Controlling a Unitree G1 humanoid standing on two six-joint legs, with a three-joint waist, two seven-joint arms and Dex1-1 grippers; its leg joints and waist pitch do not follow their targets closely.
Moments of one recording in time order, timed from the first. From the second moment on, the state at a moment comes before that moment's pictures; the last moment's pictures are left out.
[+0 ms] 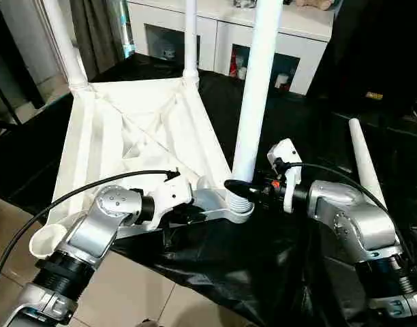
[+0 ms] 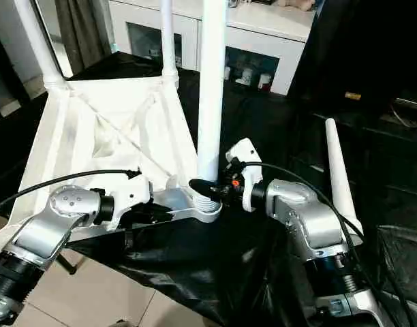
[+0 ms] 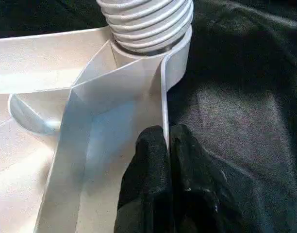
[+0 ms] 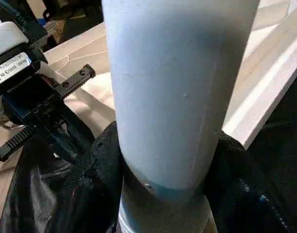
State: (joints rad) left arm -0.43 0.46 -0.33 0.25 0.00 0.18 -1.09; right arm -0.43 -0.34 0.13 0.09 0.34 0.58 0.84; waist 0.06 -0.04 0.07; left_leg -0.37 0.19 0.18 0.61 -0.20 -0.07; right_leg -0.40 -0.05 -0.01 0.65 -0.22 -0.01
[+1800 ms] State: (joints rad) left arm -0.47 0.44 -0.36 0.34 0.02 0.10 -1.11; right arm -0.19 -0.17 -0.03 0.14 0.44 0.36 0.71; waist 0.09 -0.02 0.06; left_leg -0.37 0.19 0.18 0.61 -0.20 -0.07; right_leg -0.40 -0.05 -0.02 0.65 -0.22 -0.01
